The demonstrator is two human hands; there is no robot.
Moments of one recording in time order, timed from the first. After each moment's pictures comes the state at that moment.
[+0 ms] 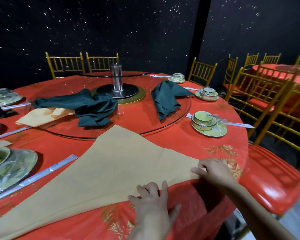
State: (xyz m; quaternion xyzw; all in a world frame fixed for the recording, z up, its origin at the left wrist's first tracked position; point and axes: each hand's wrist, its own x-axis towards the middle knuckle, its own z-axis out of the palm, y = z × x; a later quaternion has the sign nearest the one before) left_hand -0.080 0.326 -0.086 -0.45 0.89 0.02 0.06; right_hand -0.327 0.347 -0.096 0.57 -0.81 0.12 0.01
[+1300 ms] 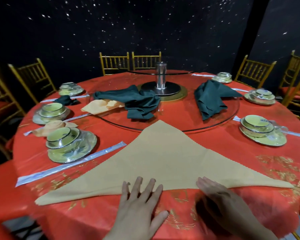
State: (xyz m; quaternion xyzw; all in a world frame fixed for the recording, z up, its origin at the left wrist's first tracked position) left_hand 0.067 0.299 -0.114 -0.41 0.91 -0.02 -0.07; right_hand -0.200 0.363 -0.105 0.76 -0.62 0.17 0.08
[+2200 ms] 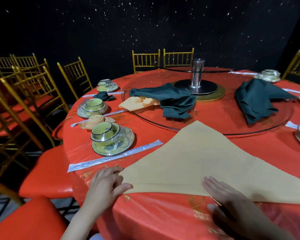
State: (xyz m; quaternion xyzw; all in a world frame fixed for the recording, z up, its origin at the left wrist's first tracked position) left_hand 0.241 0.219 -0.119 -0.54 0.79 0.08 -0.27; right_hand -0.139 0.307 -0.121 0.82 -0.56 0.15 0.02
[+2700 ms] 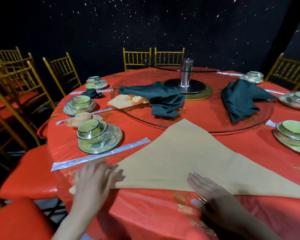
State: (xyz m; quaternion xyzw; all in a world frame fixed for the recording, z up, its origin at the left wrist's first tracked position) left_hand 0.212 0.242 -0.097 -0.56 0.74 -0.09 -0.36; right_hand -0.139 0.307 -0.118 0.82 -0.56 0.10 -0.01
